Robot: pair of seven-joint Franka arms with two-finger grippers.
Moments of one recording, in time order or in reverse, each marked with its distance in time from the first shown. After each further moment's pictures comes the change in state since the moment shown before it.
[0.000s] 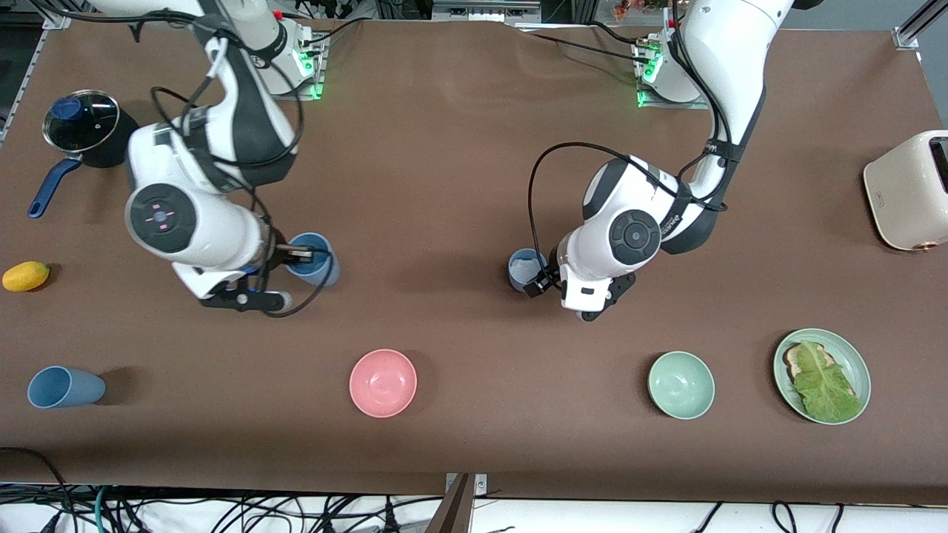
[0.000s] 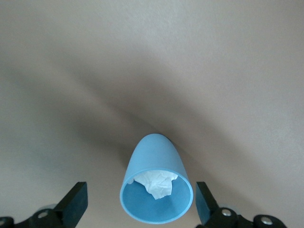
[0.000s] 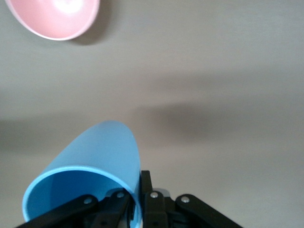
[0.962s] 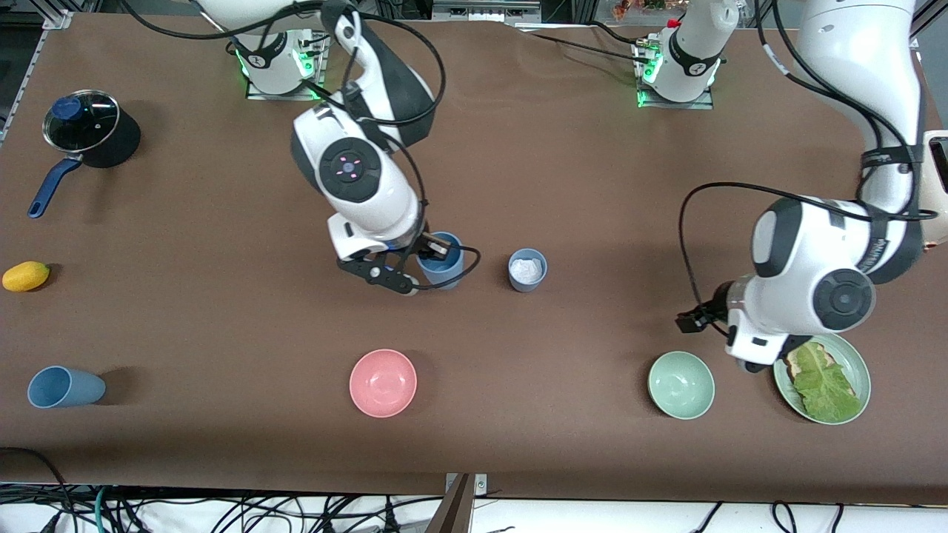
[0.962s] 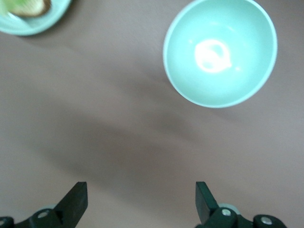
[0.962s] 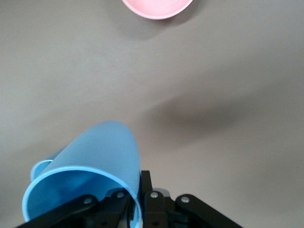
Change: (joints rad) left arm 0.316 -0.004 0.071 0.123 0.215 -0.256 0.499; right arm 0.259 0.189 0.003 0.244 0.086 0.120 0.577
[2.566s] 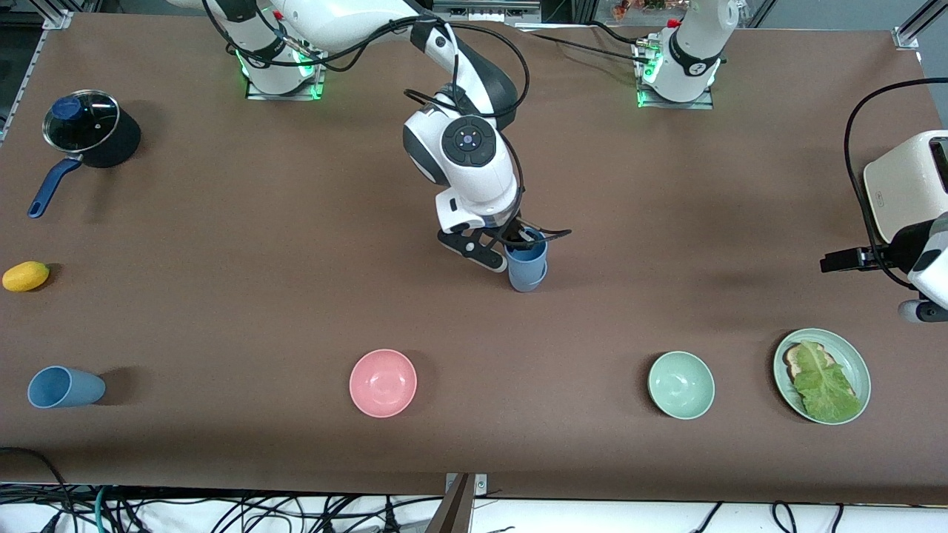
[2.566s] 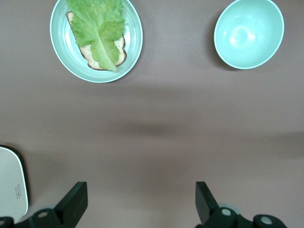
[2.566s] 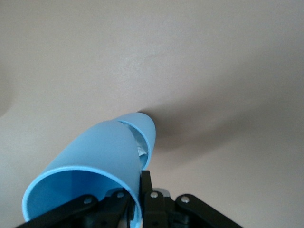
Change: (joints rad) left arm 0.232 -0.220 -0.010 0.025 0.035 -0.224 0.643; right arm 0.177 0.155 -0.004 0.065 0.001 0.246 0.253
